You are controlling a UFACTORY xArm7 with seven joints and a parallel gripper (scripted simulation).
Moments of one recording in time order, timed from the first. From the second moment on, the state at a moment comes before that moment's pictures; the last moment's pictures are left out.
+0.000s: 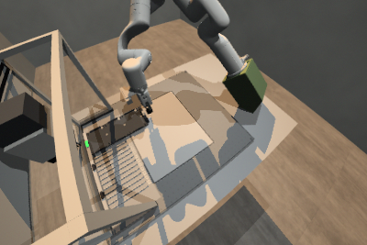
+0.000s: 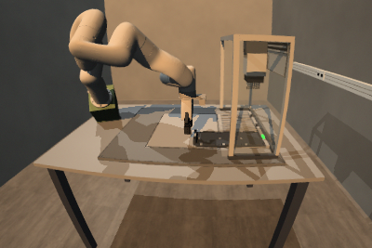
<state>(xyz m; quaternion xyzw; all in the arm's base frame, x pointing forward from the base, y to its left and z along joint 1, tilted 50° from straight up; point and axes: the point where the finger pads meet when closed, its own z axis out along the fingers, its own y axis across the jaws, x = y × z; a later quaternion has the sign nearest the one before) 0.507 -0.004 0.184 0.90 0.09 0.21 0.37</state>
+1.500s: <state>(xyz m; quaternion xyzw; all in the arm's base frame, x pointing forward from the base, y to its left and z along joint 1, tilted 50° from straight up) 0.477 0.038 0.227 0.90 0.09 0.21 0.37</state>
